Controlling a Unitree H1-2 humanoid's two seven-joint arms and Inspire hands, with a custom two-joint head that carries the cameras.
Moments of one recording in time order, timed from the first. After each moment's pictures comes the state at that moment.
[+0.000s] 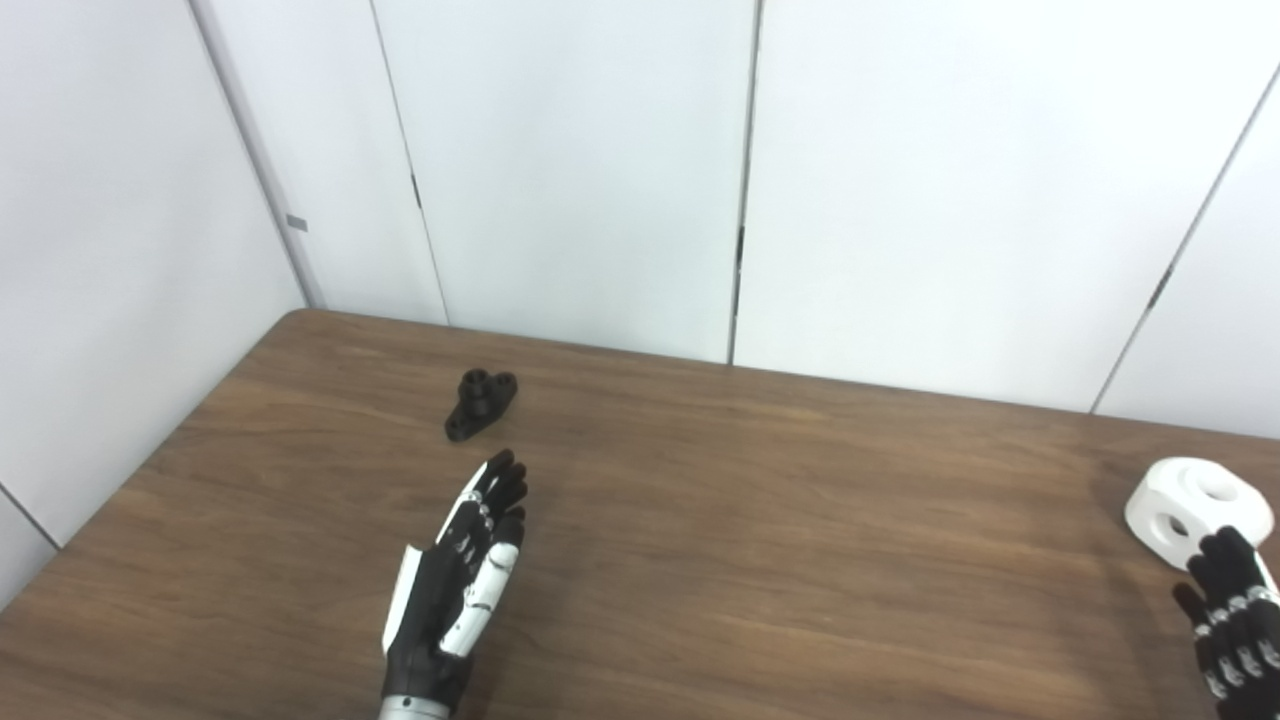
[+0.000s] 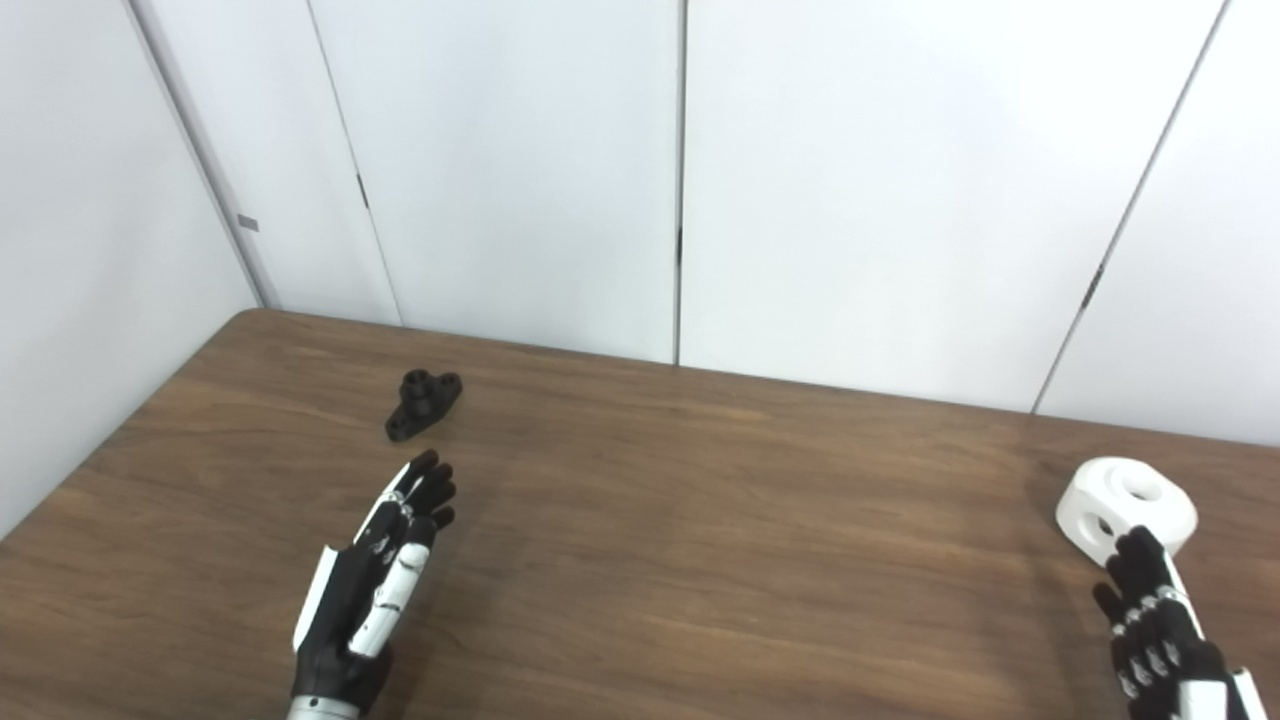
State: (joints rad) left arm 0.21 0.04 0.13 -0.19 -0.09 -0.21 0.00; right arm 0.07 -0.23 -0.16 -0.02 0.29 -0.22 0.24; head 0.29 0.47
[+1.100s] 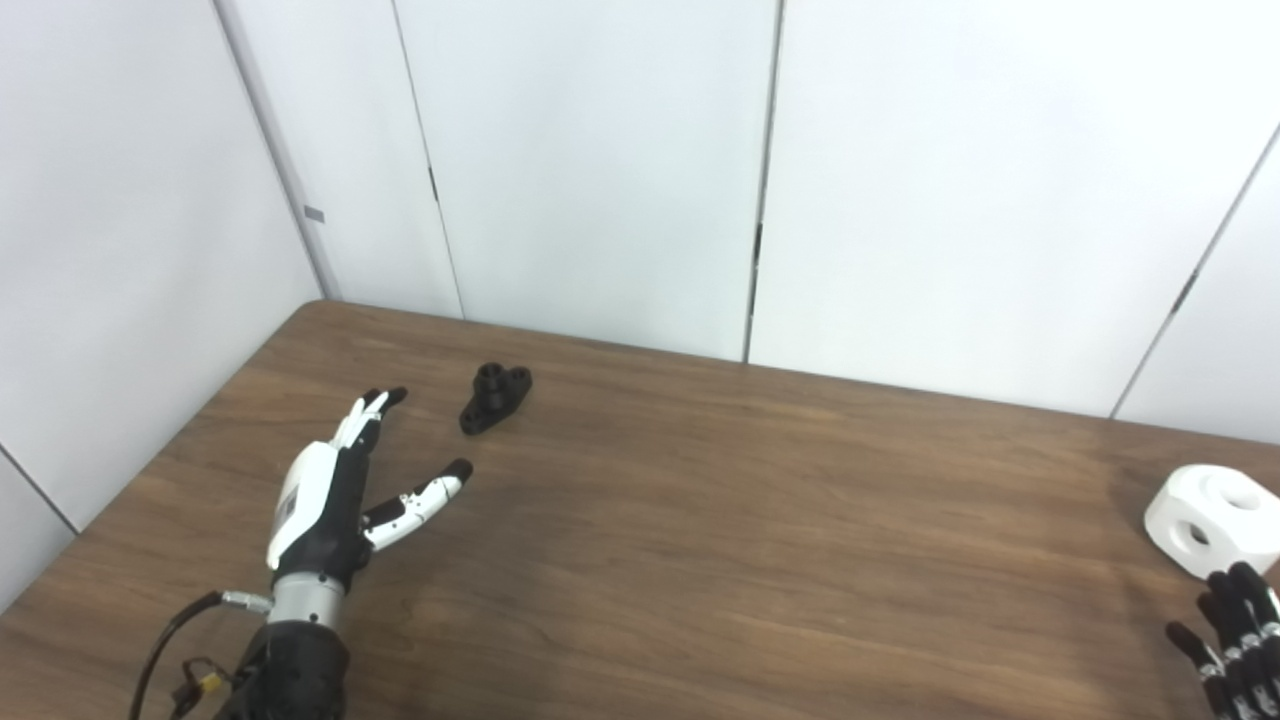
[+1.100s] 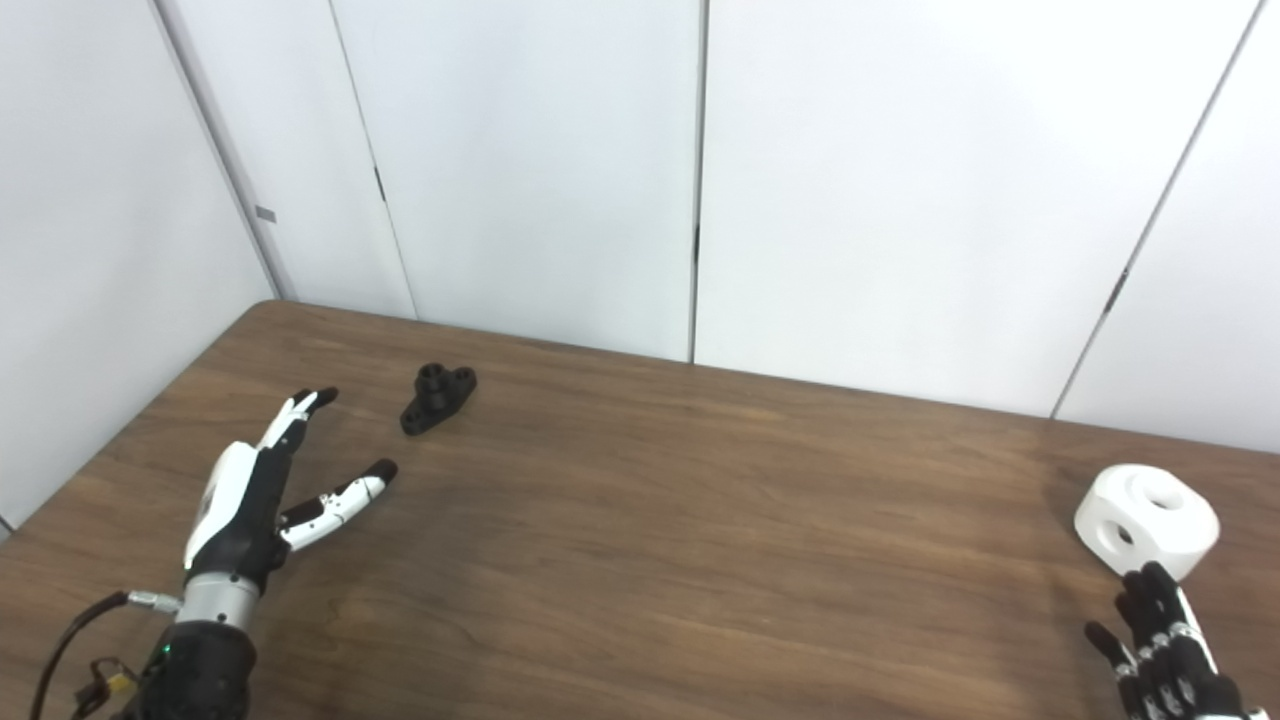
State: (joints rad) left arm 0.02 0.32 0.21 -0.20 0.50 0.25 0.08; right arm 0.12 -0.23 -0.17 -0.06 0.29 -0.17 0.23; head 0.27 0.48
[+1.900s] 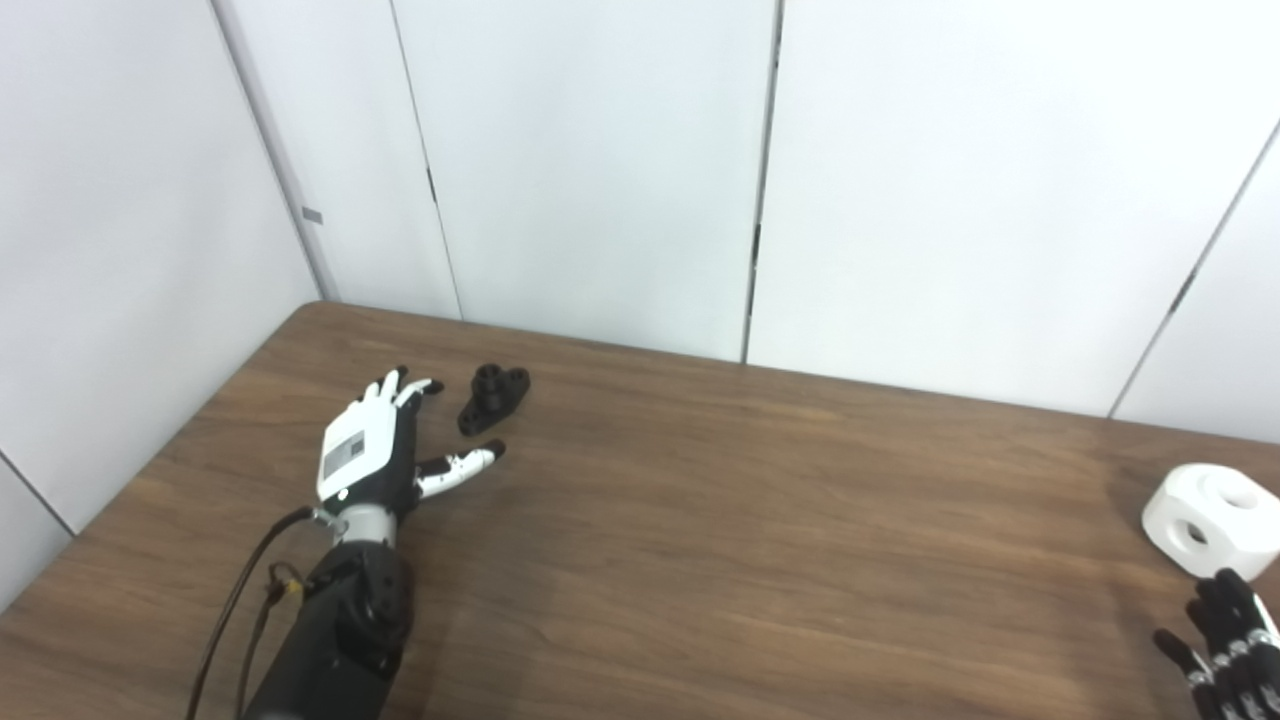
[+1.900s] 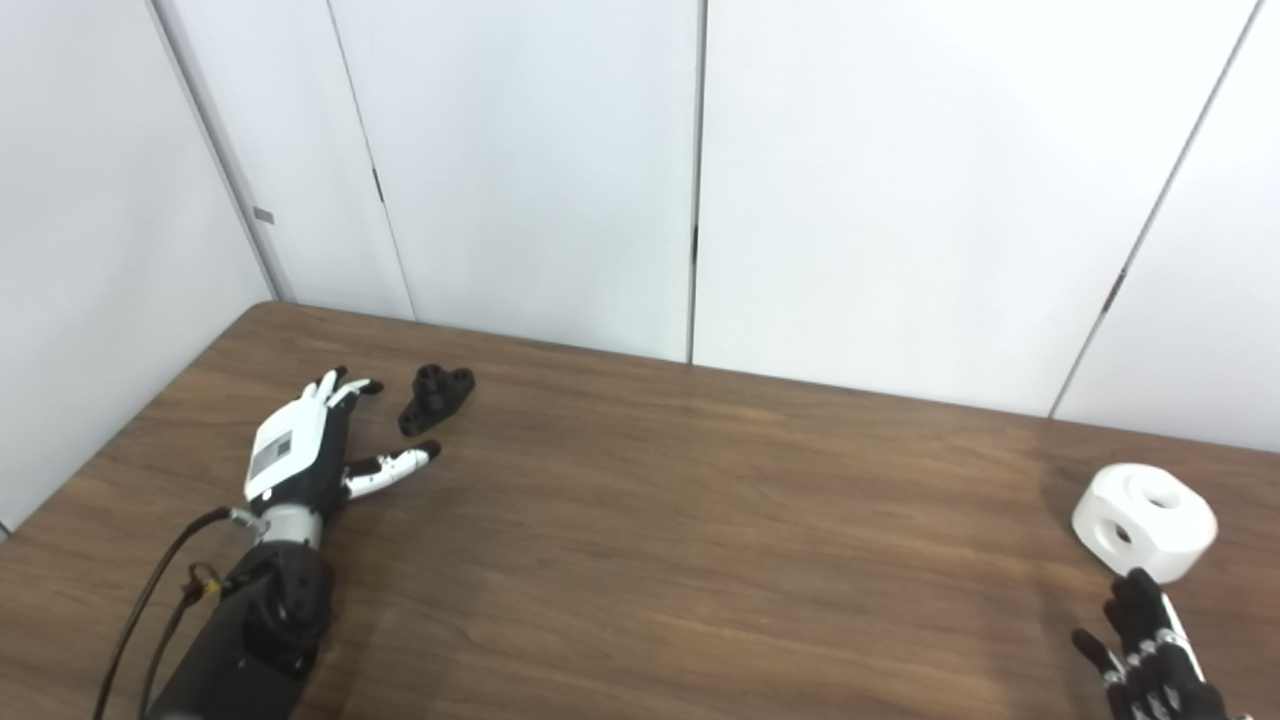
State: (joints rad) left arm -0.26 0.36 0.04 0.24 0.70 0.29 0.23; right arm 0.14 -0.22 -0.17 -0.09 0.27 -0.17 0.23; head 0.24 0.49
